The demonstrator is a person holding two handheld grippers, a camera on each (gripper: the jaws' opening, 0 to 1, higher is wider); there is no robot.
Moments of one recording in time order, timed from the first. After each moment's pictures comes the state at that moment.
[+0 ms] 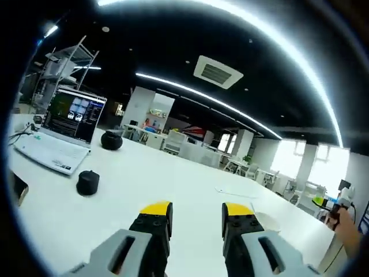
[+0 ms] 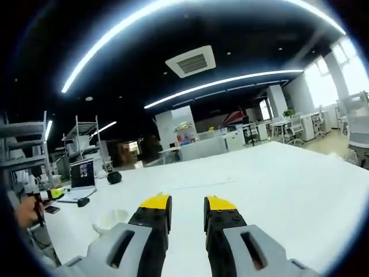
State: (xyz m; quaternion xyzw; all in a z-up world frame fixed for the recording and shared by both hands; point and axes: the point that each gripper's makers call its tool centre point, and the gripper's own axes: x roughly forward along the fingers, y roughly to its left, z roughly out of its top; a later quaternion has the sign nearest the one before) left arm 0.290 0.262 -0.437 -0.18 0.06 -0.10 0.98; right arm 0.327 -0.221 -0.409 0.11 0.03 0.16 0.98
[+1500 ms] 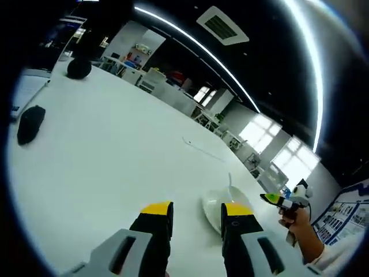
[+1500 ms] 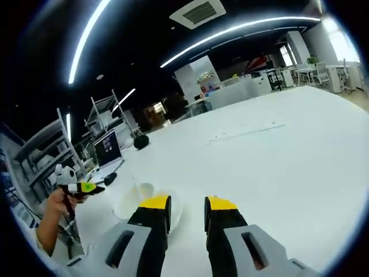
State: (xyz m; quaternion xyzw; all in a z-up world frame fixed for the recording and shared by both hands) left arm 0.330 0.175 -0.489 -0.27 0.26 -0.25 0.89; right arm 0.364 -0.121 -0.482 0.15 0.22 0.28 0.92
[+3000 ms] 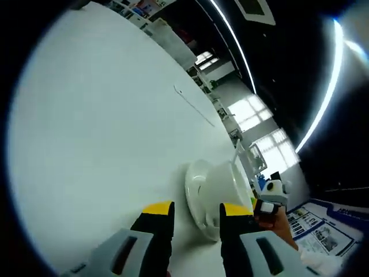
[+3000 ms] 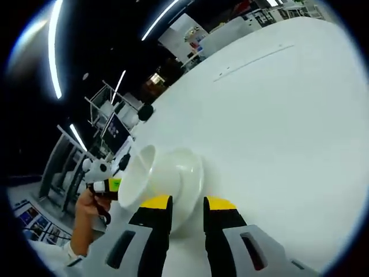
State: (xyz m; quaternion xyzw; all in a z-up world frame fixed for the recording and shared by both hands) left arm 0.344 0.085 -0.543 -0.35 0.40 -0.33 0.78; right arm 0.337 -0.056 -0.546 0.26 0.39 0.32 0.82
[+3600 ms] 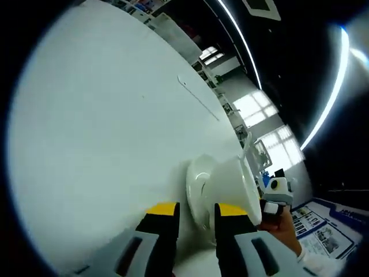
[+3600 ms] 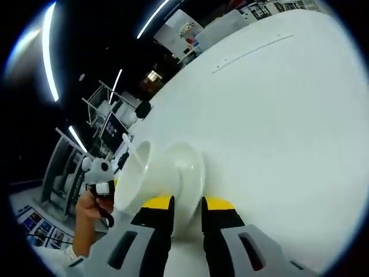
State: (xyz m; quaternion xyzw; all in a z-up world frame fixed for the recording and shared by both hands) left arm 0.346 0.069 -0.553 -0.35 0.42 -0.32 0.78; right arm 0.338 -0.045 -0.555 0.26 0.41 0.32 0.81
